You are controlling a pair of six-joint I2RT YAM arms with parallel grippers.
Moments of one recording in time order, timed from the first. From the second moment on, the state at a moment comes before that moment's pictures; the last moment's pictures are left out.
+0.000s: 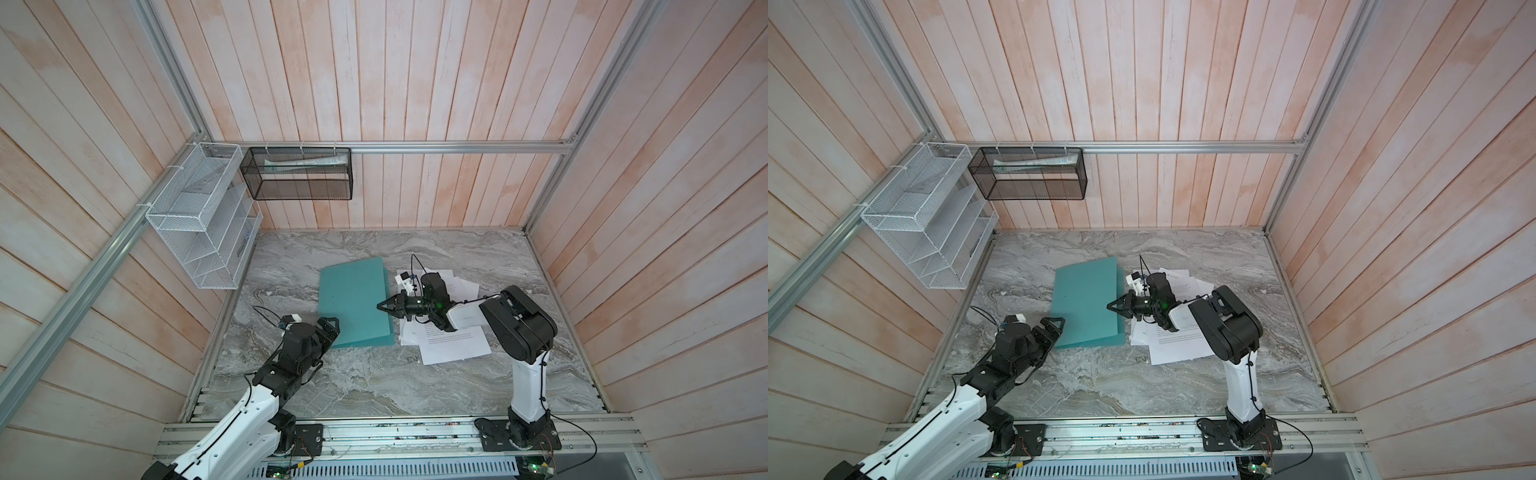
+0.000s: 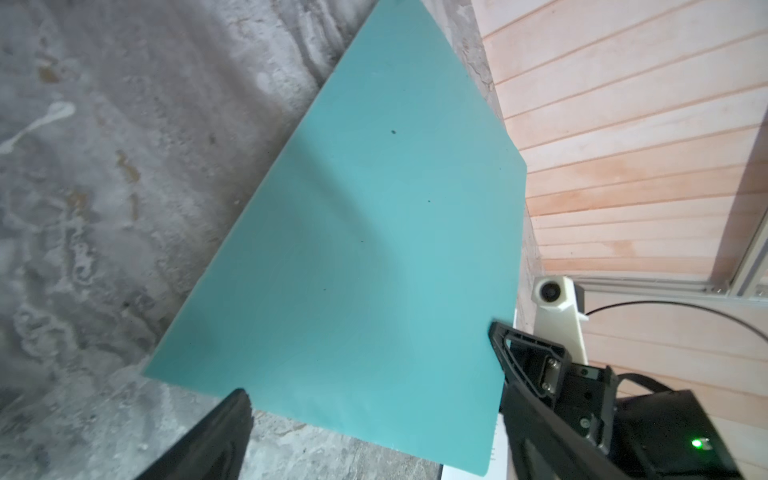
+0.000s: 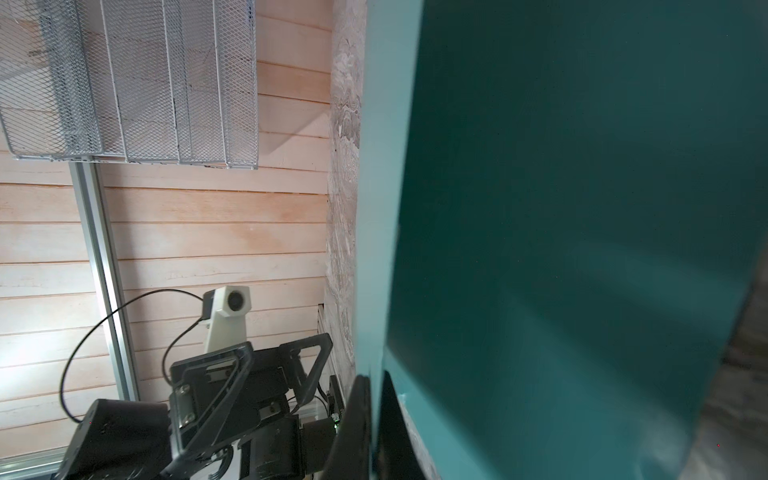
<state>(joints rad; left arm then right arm) -0.42 0.80 0.34 -0.16 -0.03 -1.17 0.60 2.01 0.97 0.63 -0.80 1.13</state>
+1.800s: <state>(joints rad) -1.05 1.40 0.82 -0.38 -0.89 -0.50 0.70 1.79 1.11 0.29 -0.67 1.25</state>
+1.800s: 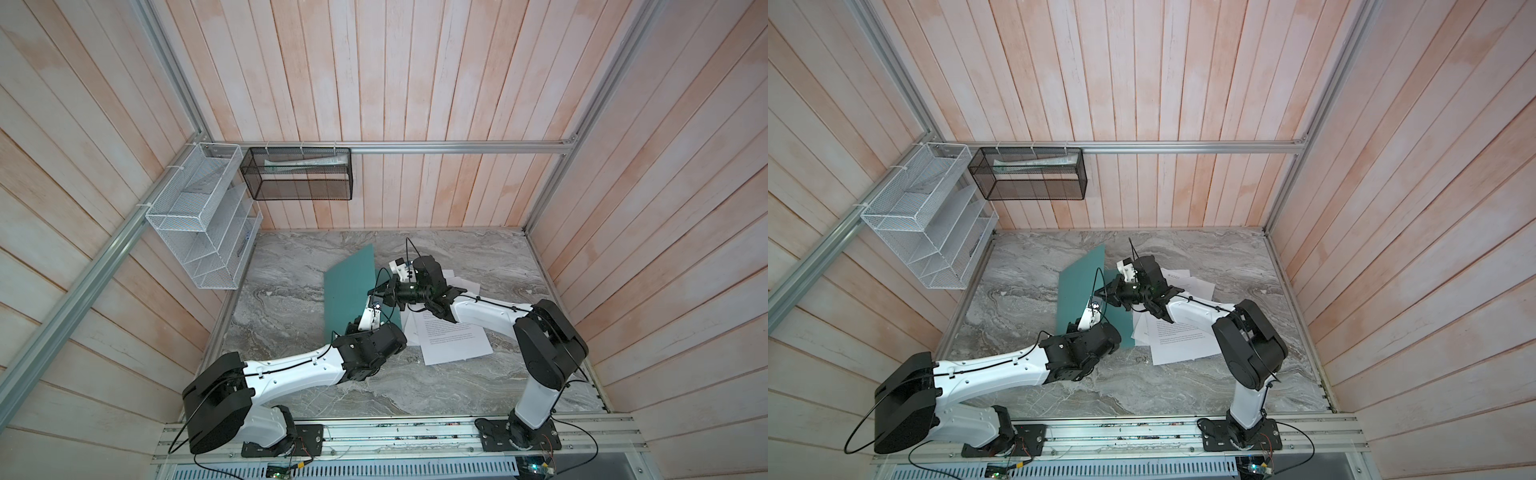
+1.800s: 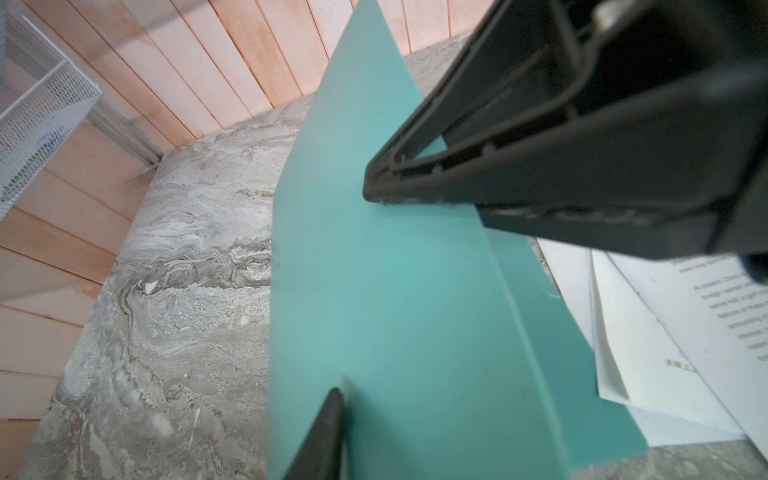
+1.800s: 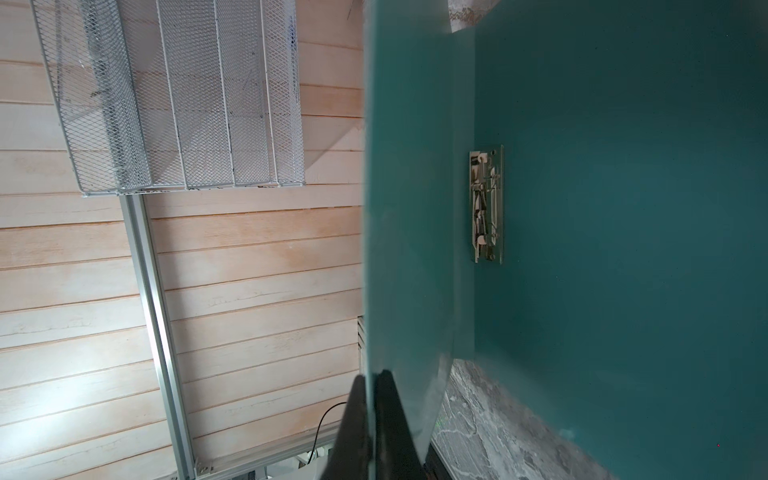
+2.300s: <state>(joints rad) -1.02 1.25 0.77 -0.35 -0.84 -0.48 0.62 1.75 1.04 0.48 -0.78 1.30</state>
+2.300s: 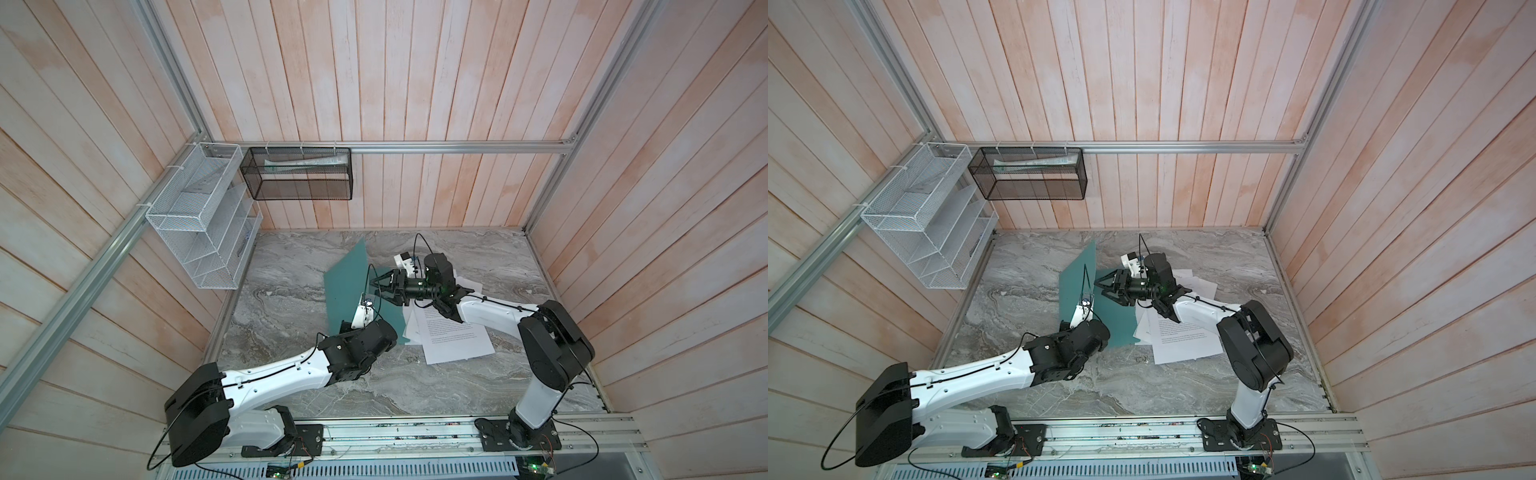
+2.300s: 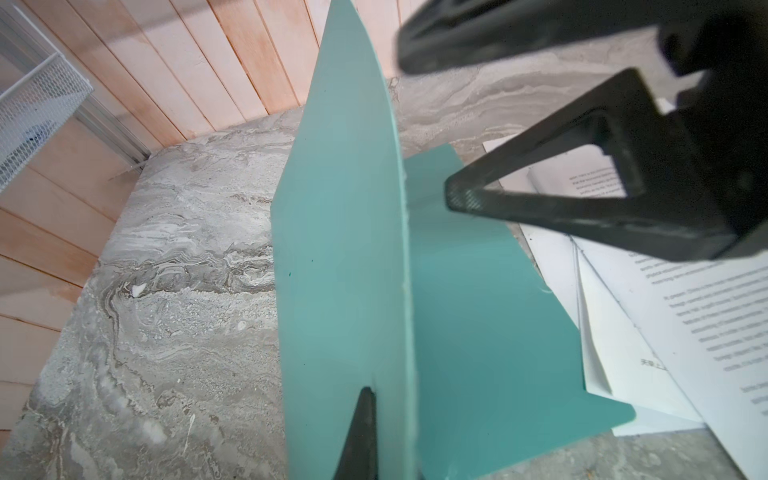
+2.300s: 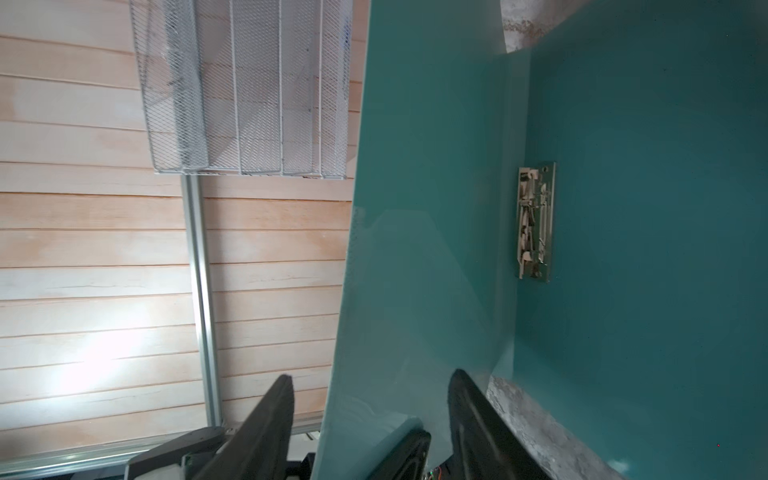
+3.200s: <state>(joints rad) -0.80 0.37 0.37 -0.65 -0.72 -1.21 0.56 1.74 0.94 0.45 -0.73 1.21</state>
